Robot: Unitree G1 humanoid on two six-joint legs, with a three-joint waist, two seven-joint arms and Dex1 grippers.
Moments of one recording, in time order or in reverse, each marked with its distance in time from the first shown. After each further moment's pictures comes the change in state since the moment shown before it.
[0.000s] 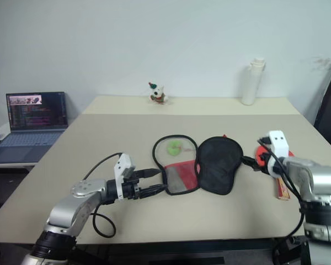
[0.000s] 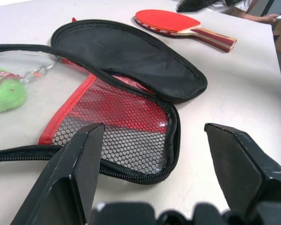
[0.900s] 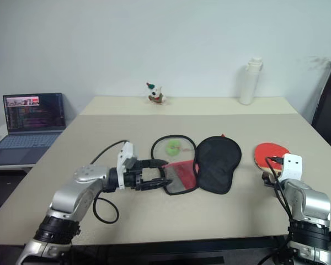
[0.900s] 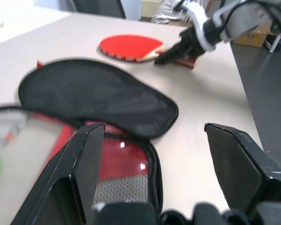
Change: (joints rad) left arm -0.160 0.020 -0.023 0.009 -0.029 0.001 -0.116; right arm 0.045 0.164 -0.132 0.099 -0.118 -0.063 -0.328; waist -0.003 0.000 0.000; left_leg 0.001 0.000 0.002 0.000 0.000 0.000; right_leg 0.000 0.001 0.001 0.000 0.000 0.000
